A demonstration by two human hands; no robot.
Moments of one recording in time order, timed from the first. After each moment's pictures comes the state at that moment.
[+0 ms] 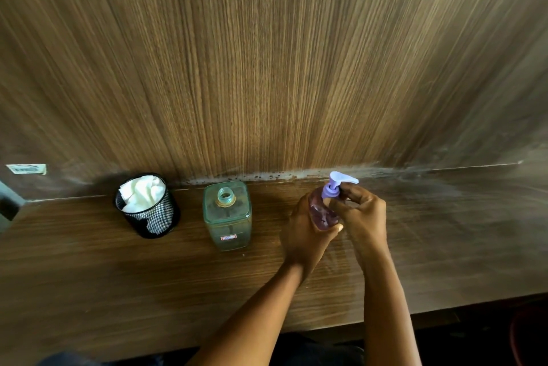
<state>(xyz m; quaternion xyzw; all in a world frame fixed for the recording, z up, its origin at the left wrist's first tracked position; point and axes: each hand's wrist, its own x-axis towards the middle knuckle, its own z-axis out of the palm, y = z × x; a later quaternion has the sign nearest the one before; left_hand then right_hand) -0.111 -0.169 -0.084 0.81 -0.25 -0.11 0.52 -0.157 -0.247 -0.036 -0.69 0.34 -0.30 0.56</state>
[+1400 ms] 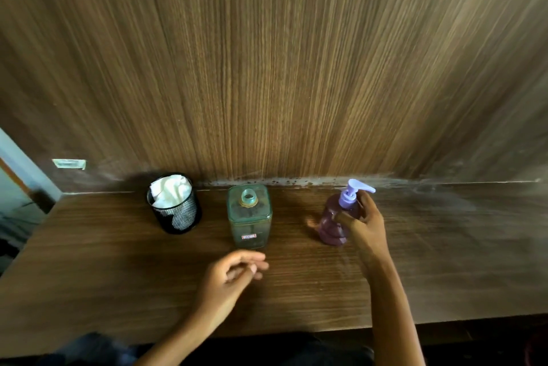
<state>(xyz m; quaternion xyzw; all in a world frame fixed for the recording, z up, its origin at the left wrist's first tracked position) -0.099 0.000 -0.074 0.71 -0.17 -0.23 0.64 -0.156 -0.229 -0.039 -0.68 0.30 -0.25 0.63</state>
